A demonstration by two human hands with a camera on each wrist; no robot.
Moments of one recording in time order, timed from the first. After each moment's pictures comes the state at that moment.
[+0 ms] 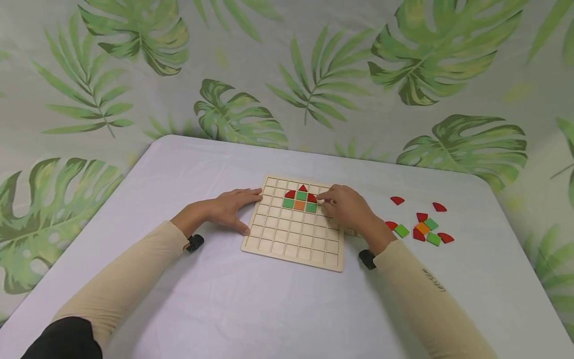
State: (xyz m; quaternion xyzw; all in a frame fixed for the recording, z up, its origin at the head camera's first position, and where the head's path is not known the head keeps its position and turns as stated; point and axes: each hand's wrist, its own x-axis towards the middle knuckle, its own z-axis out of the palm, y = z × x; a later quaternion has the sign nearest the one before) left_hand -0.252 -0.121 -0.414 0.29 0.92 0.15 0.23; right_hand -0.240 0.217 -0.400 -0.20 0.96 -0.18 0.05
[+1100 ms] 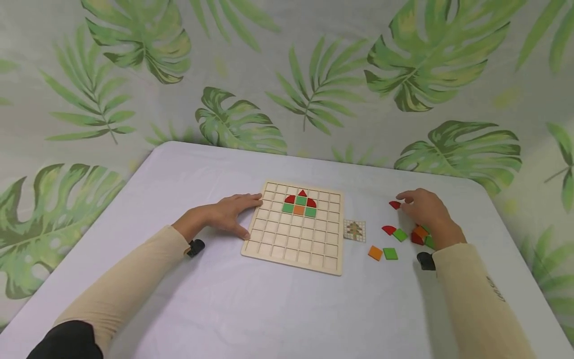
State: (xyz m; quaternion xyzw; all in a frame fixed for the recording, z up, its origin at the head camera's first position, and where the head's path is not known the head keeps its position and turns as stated) left_hand -0.246 -0.121 -0.410 0.29 0.91 0.16 0.23; right_hand -0.254 0.380 -0.389 -0.05 0.98 -0.13 0.11
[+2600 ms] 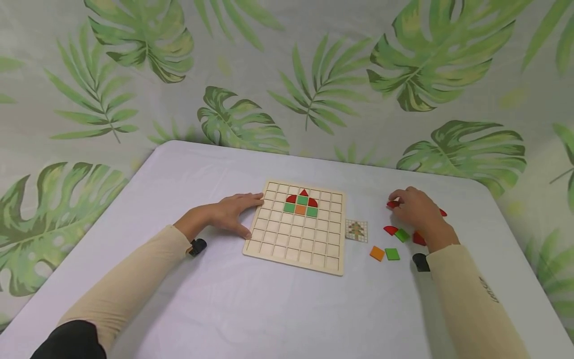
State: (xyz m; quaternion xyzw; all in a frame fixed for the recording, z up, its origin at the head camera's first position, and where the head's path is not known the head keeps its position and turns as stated) left_hand -0.248 -0.120 -0.411 0.29 0.91 0.16 0.23; right_hand -0.258 0.365 -0.403 -0.09 0.98 -0.11 0.10
